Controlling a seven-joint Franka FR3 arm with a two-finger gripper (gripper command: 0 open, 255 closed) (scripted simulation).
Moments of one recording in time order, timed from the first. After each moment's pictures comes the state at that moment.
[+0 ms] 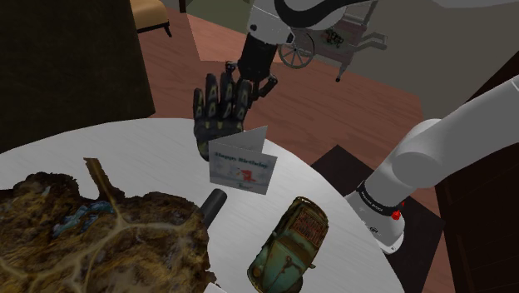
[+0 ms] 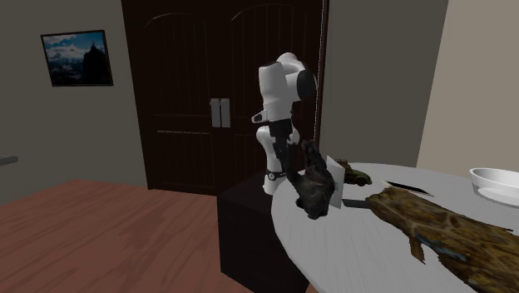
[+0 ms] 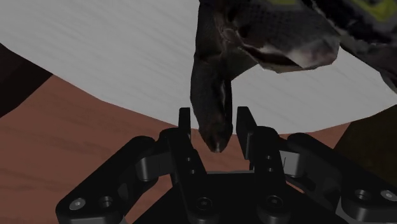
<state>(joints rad) 0.03 -0.32 0.42 -2.29 0.38 2.09 0.94</state>
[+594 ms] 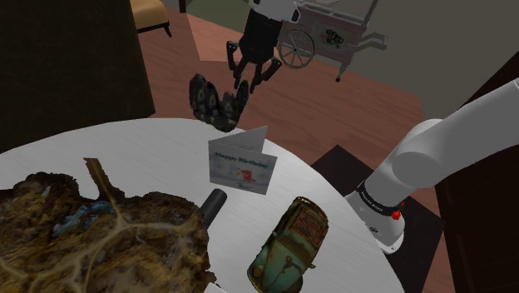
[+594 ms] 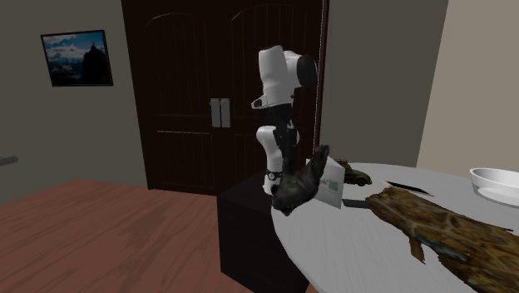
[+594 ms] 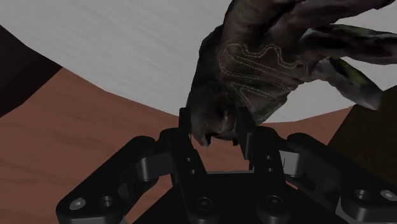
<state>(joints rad) 0.02 -0.34 0.40 -2.19 0.36 1.96 0.96</state>
